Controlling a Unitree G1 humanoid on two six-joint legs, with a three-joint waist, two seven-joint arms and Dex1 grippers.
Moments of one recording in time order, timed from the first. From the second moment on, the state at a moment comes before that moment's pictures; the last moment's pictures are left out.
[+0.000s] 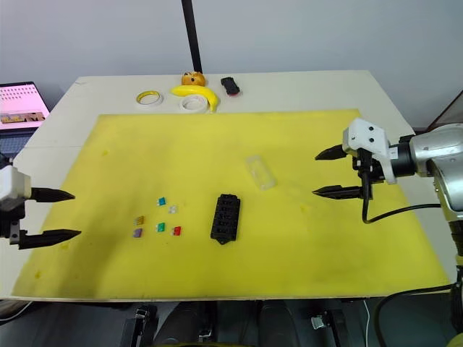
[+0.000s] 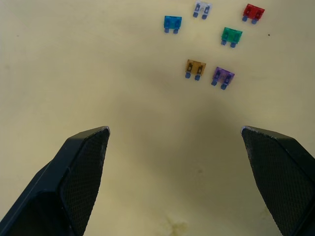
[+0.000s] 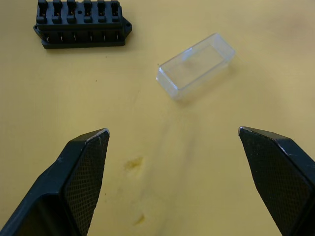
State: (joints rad) left arm 0.14 1.18 0.55 -0.14 -0.40 0.39 -1.39; right arm -0.59 -1.11 -0.01 0.03 0.34 0.41 1.43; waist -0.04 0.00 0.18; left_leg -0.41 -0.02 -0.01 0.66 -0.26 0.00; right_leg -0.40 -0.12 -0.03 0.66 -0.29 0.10
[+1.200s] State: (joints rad) left arm -0.15 1.04 0.35 0.07 -0.87 1.42 -1.15; right arm -0.71 -0.81 0.20 -0.35 0.38 0.52 1.24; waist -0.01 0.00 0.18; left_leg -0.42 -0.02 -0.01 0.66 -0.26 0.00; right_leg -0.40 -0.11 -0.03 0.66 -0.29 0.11
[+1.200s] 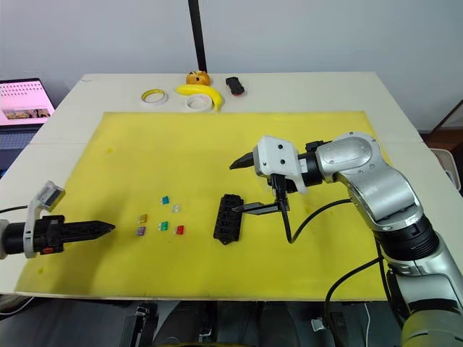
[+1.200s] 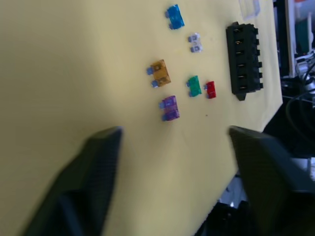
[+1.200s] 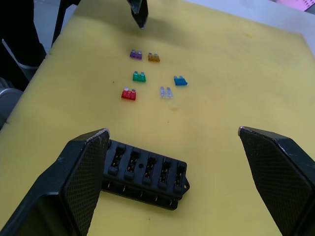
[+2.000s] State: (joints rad) left arm -0.37 1.00 0.12 0.19 -0.89 1.52 -1.10; right arm -0.70 -0.82 0.20 -0.36 0.38 0.55 1.24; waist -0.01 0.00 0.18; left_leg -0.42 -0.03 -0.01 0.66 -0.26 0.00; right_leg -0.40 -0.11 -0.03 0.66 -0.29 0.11
